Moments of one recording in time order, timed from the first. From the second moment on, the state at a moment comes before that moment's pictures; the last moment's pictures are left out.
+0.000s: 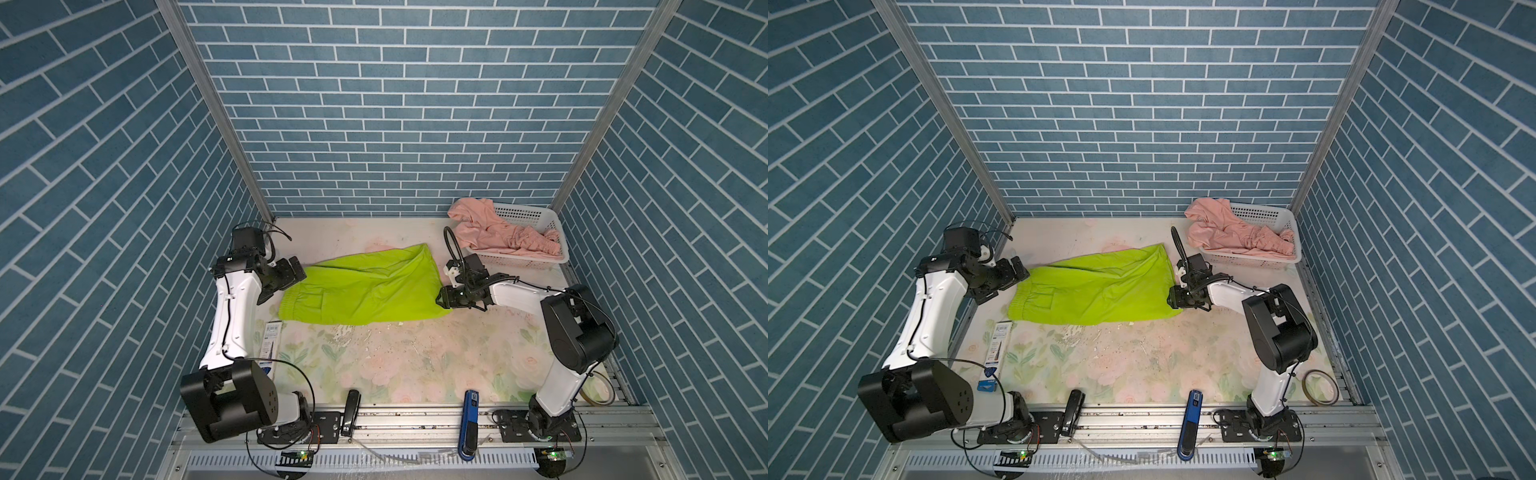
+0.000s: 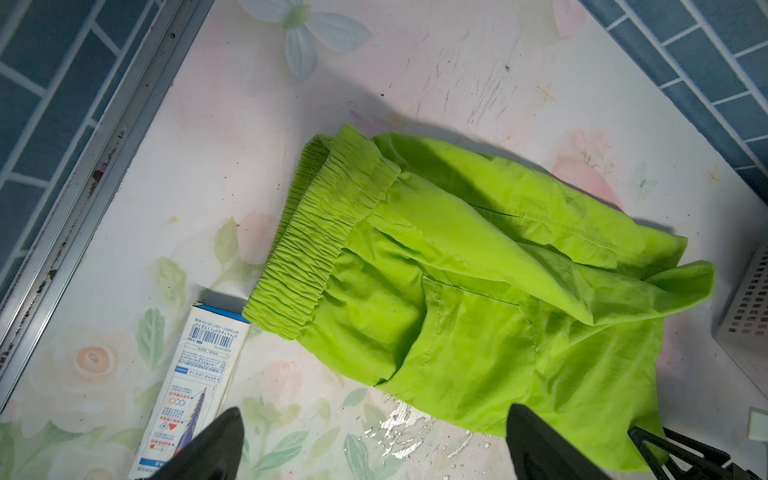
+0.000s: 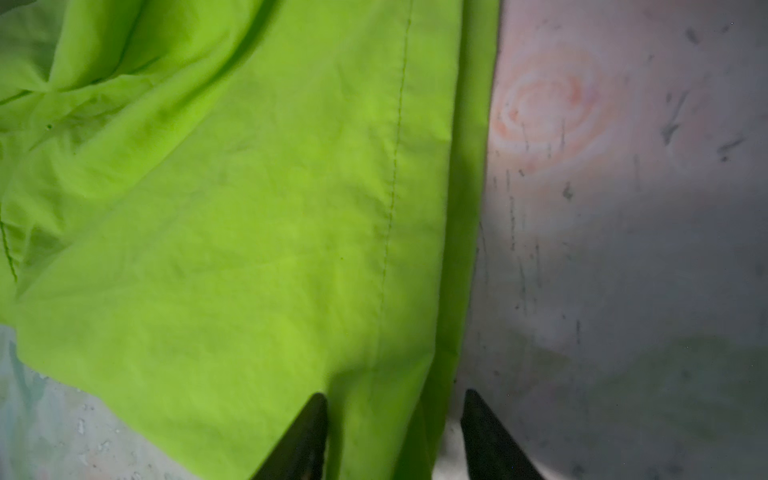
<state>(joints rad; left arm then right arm) 0.26 1.36 1.29 -1.03 0.19 -0.31 0.51 1.78 1.01 -0.29 -0.29 0.32</state>
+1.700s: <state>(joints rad) -0.20 1.78 1.23 -0.51 0.30 -0.35 0.64 1.97 1.25 -0.21 -0.26 0.33</state>
